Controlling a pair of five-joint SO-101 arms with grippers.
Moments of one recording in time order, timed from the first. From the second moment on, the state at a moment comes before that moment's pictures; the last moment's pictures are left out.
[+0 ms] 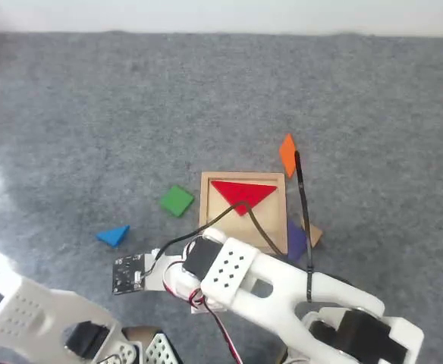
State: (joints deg) left arm -67.1 18.0 -2.1 61.4 -26.6; right arm -66.5 -14.3 36.4 73.5 32.7
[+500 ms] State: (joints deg) left arm -67.1 17.8 -2.7 65.0 -26.6; right arm -41.2 -55.0 43.5 84.7 21.3
